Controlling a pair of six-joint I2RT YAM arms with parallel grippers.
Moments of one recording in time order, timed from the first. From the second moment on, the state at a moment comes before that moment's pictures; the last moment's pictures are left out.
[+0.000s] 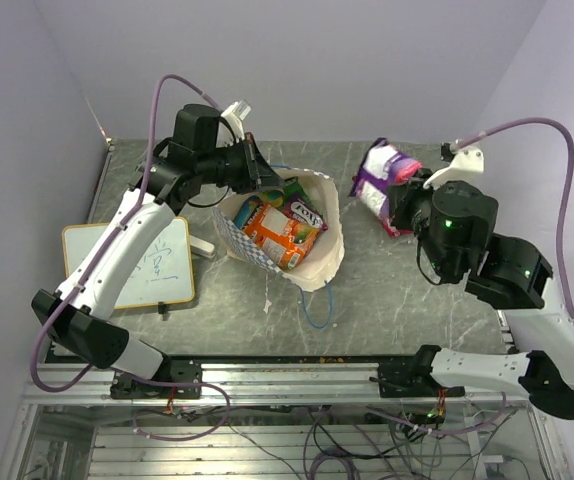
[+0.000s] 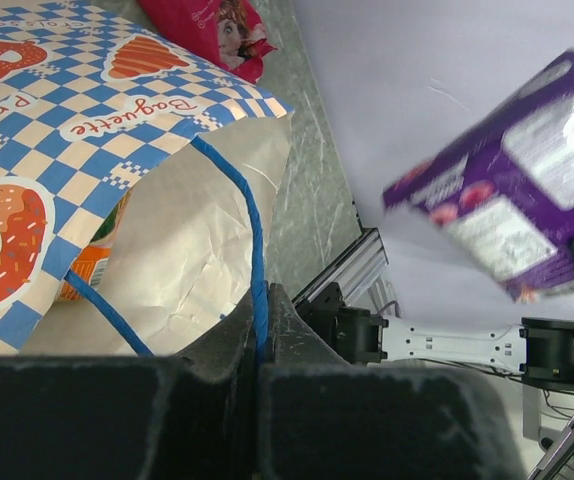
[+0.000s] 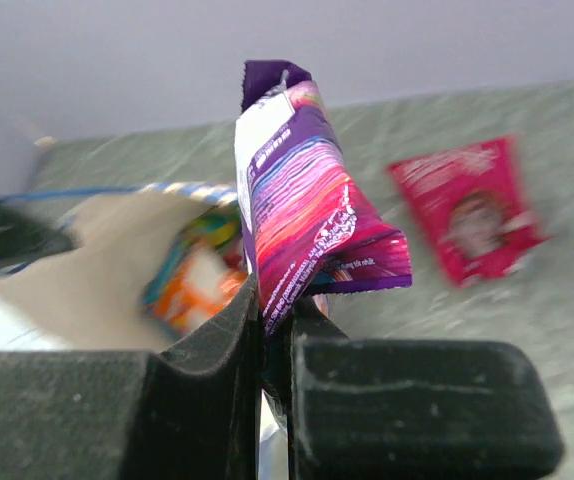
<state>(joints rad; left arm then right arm) -0.49 1.47 1.67 -0.67 0.48 -0.69 0.98 1.04 1.60 -0.84 0.75 0.51</state>
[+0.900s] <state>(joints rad) -0.49 1.50 1.76 -0.79 0.41 -0.73 -0.01 1.56 1.12 0.08 0.15 0.81</state>
